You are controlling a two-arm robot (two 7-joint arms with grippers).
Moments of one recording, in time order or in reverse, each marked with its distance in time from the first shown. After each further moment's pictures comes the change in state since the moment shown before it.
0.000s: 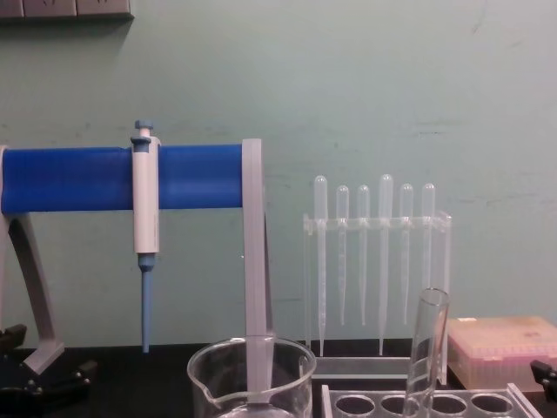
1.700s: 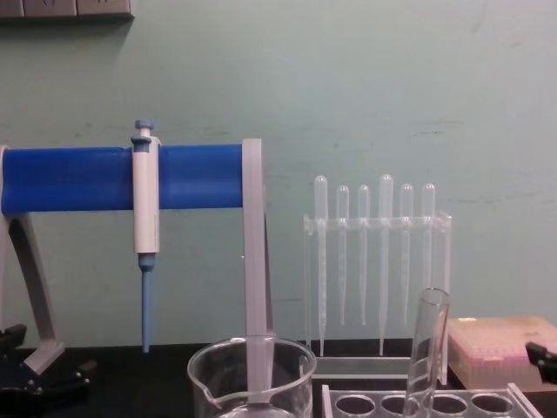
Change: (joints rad) left arm 0.000 0.000 0.000 0.000 0.000 0.000 0.000; right arm -0.006 0.004 0.014 -0.031 -0.006 -0.005 0.010
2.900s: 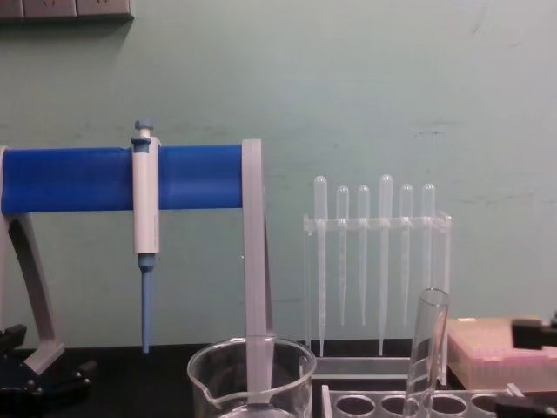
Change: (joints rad) left arm 0.000 0.000 0.000 0.000 0.000 0.000 0.000; right arm -0.090 0.201 0.048 -0.212 0.251 -0.070 0.679
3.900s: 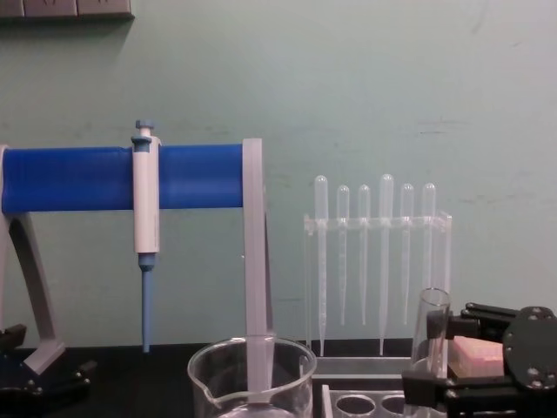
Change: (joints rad) left arm 0.000 0.000 0.000 0.000 0.000 0.000 0.000; right arm 0.156 -0.151 -0.075 0.116 -0.023 0.066 0.077
